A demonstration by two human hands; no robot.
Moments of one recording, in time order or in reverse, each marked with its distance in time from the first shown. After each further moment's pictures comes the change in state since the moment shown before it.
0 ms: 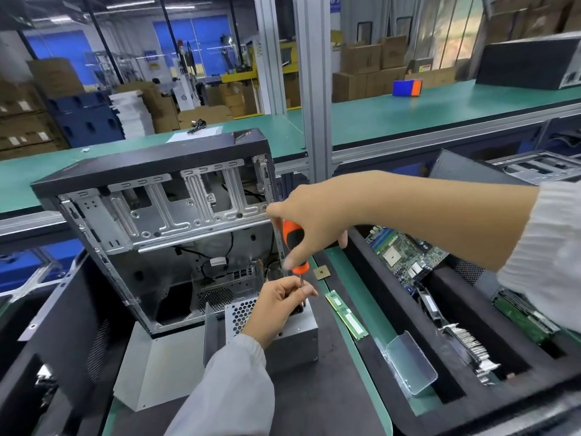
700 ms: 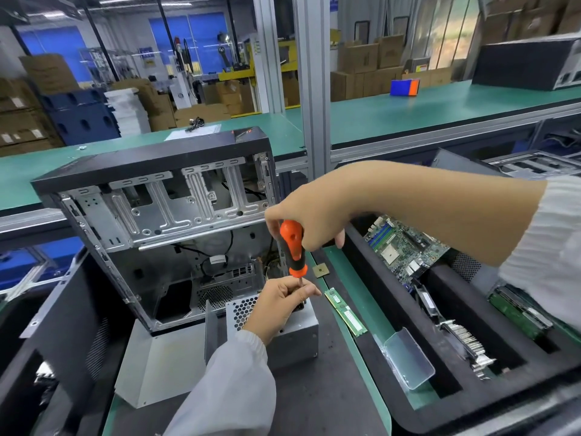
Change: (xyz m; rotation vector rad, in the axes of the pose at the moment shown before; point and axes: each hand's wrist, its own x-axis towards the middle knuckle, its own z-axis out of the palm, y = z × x) left_hand -0.001 0.002 0.000 -0.007 -0.030 -0.017; right_hand -0.002 -0.008 -0.008 0.106 -0.111 0.020
